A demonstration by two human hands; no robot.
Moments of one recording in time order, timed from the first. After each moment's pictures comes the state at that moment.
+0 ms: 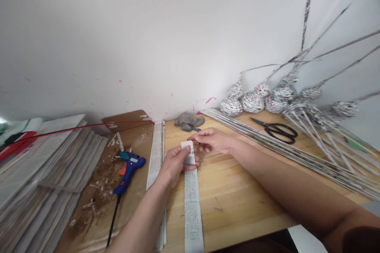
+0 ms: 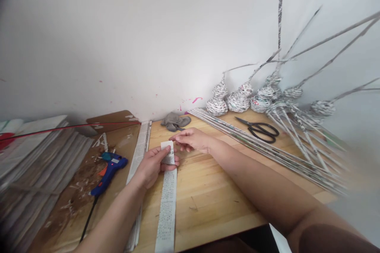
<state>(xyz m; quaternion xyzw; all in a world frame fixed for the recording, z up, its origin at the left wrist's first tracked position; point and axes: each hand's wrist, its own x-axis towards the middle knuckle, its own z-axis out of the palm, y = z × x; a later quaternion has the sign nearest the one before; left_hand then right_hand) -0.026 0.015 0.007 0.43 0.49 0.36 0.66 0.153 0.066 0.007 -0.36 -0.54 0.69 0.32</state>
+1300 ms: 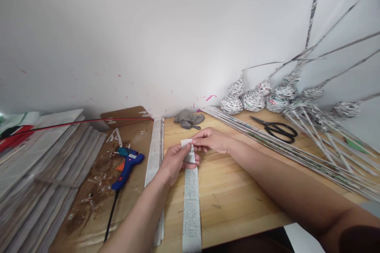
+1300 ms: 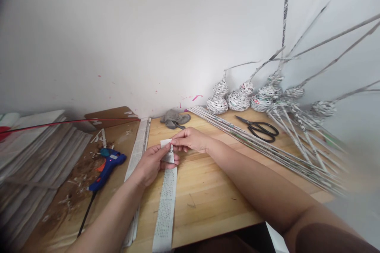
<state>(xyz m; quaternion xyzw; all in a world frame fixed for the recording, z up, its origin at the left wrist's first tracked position) -0.026 0.013 0.005 0.44 0.47 0.36 0.68 0.151 0.063 0.005 -0.32 -0.58 0.69 0.29</state>
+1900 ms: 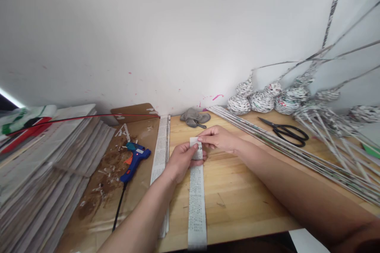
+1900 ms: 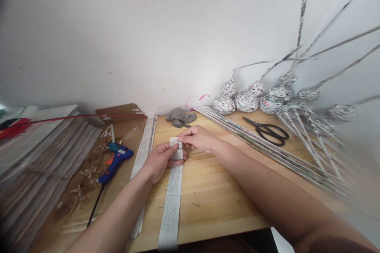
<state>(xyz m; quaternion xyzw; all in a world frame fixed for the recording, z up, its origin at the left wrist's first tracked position) -0.021 0.010 0.005 0.42 0.47 0.37 0.68 0.145 0.060 0.011 -0.41 -0.59 0.62 0.31</state>
